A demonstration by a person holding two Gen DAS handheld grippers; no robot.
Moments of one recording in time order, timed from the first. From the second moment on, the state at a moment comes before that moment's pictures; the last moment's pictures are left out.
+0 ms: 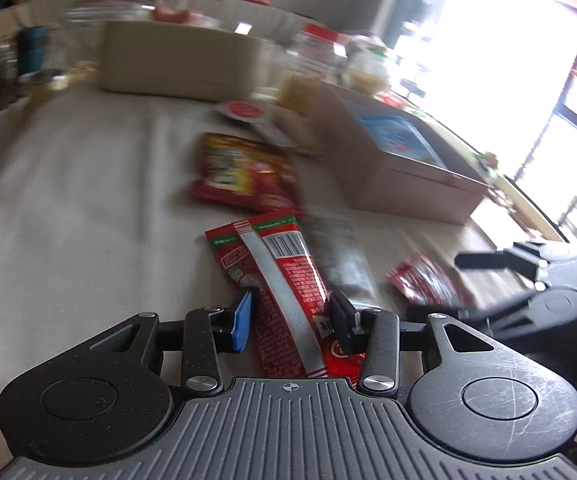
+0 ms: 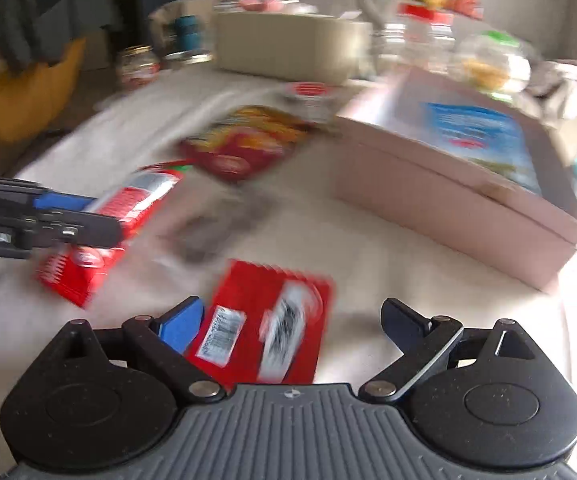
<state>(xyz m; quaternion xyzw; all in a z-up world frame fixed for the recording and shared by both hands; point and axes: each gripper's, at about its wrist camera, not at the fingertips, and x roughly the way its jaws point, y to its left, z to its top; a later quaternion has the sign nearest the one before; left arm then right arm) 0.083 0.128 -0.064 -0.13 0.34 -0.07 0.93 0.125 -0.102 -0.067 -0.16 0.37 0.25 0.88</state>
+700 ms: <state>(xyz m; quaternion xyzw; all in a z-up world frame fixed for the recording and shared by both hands) 0.058 0.132 -0.068 -0.08 0.35 0.00 0.93 0.127 -0.029 -0.058 -0.13 0.38 0.33 0.85</state>
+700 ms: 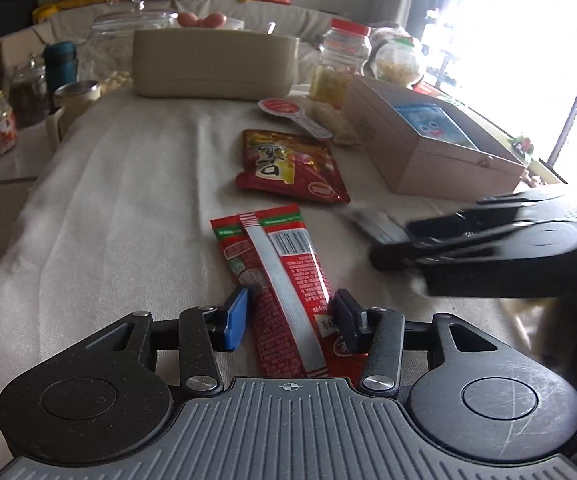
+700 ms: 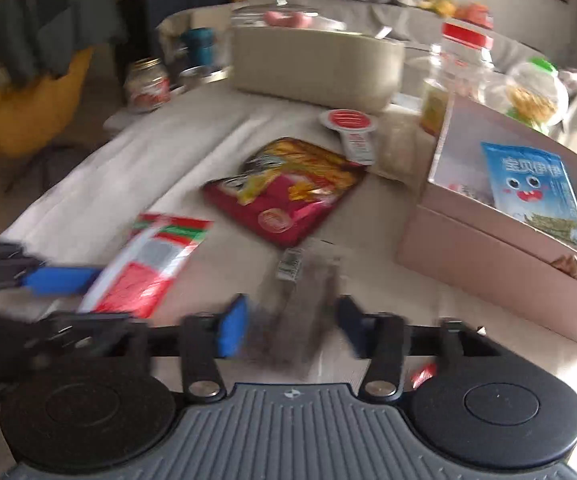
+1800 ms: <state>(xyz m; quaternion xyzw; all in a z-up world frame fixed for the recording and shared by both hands) 0.277 -0.009 0.056 -0.12 0.27 -0.22 0.93 0.135 -0.241 0.100 -0.02 0.15 0.16 0.98</state>
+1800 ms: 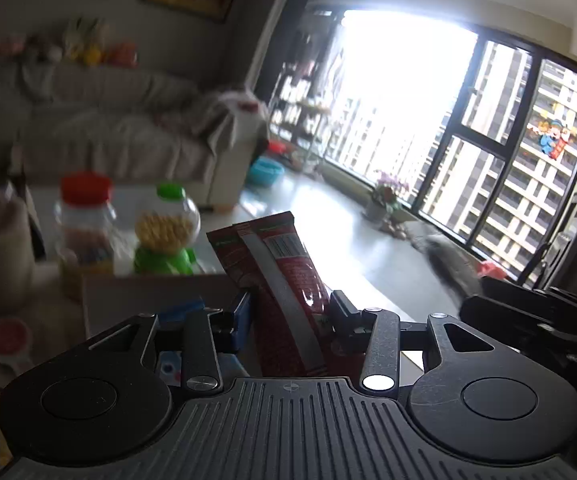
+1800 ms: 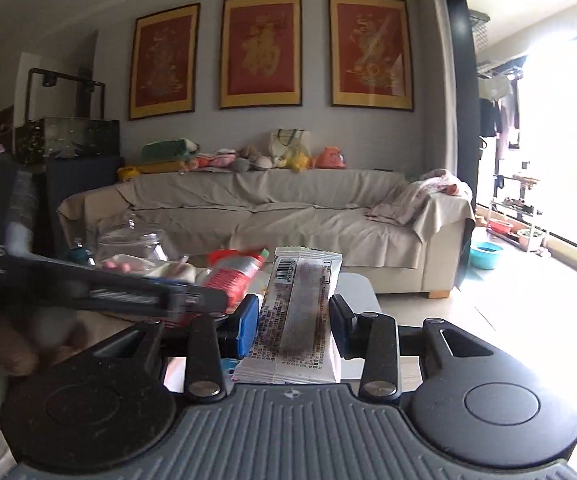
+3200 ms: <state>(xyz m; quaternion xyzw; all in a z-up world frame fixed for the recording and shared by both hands) 0.210 0.243 -0.039 -0.27 0.27 0.02 0.92 0.334 0.061 0.000 -0.06 0.46 0.28 0.84</state>
